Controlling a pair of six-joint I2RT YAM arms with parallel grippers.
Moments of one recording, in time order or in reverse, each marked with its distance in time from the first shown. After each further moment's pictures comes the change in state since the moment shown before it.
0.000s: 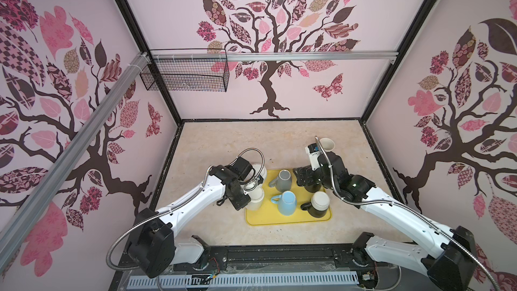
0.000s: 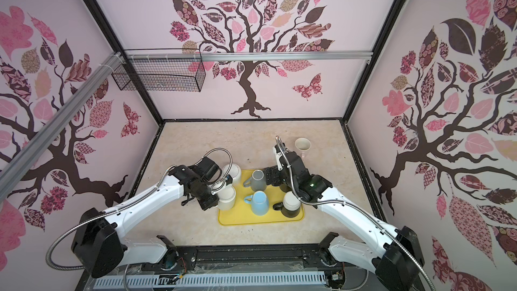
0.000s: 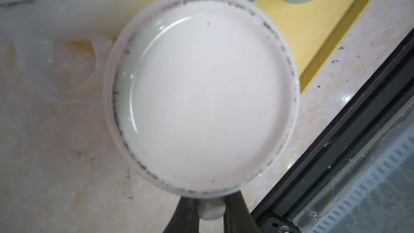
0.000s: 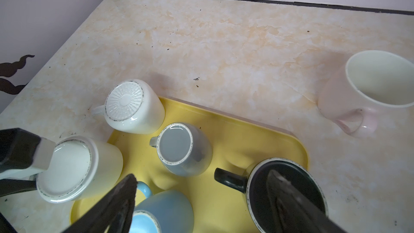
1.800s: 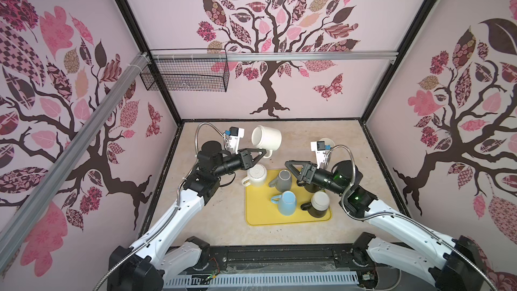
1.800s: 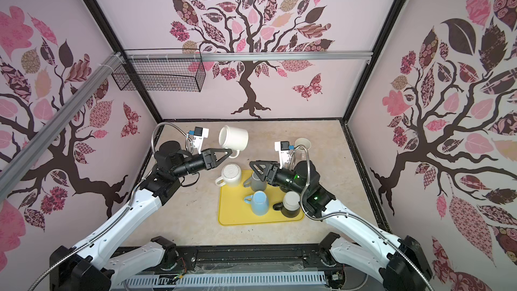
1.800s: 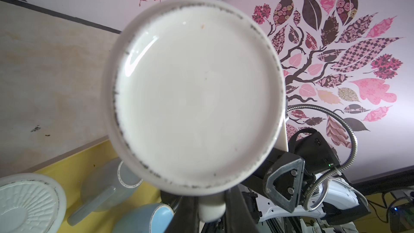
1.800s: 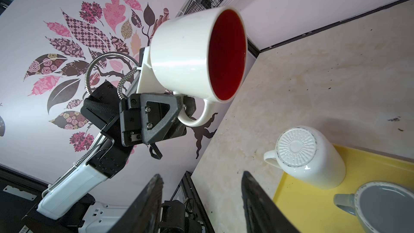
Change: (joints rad) left arm 0.208 -0.230 -0.150 1.206 0.594 -1.129; right arm 0.000 -0.079 -0.226 0.789 -0.507 0.612
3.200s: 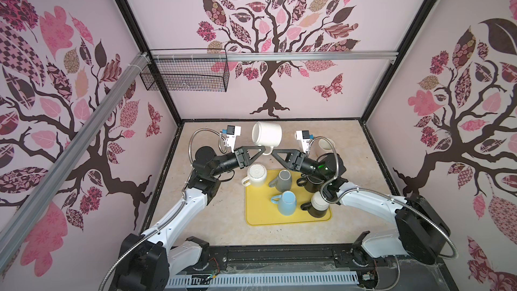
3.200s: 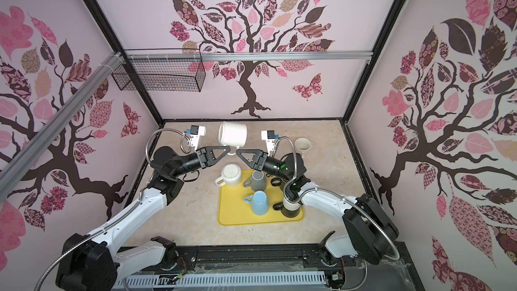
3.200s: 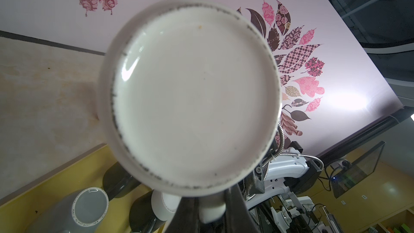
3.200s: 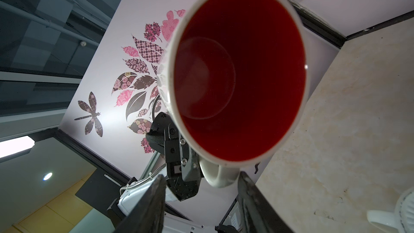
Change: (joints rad) left arm 0.067 0.068 -0.125 0.497 0.172 -0.245; right arm -0.001 0.383 0.101 0.610 -0.160 0.343
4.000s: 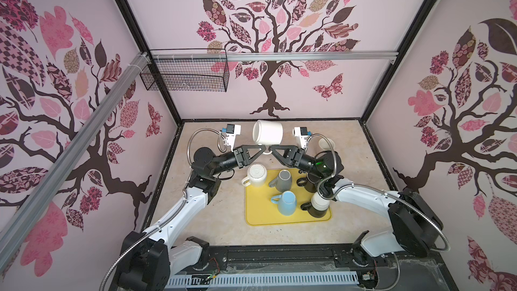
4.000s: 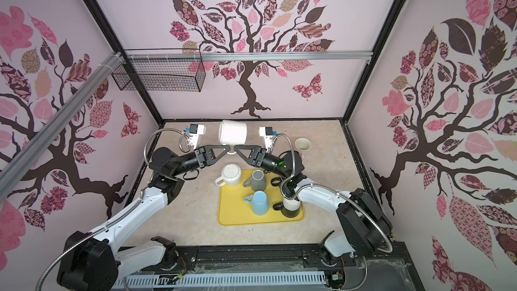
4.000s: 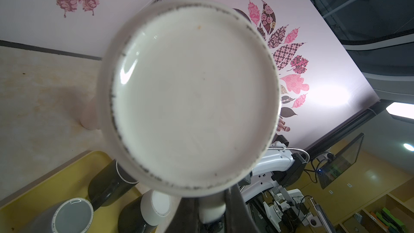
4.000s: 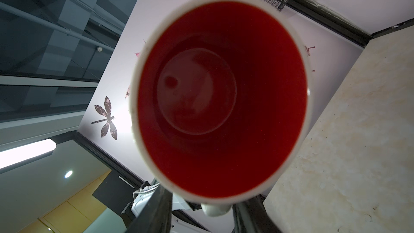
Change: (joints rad) left arm 0.002 0.015 0.000 0.102 0.038 -0.062; right arm 0.000 0.058 0.051 0.076 -0.013 0.075
